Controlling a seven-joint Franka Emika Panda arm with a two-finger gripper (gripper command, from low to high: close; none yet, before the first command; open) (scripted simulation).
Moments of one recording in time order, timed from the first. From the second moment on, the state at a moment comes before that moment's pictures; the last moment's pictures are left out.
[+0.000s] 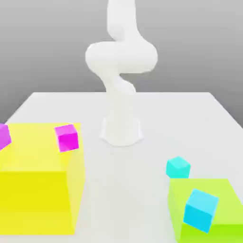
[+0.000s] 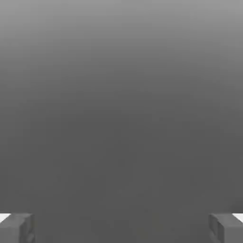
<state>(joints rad) 0.04 -0.74 0.00 -2.37 0.03 2.35 0.79</state>
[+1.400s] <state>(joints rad) 0.62 0.21 0.00 -2.96 -0.12 3.17 1.04</state>
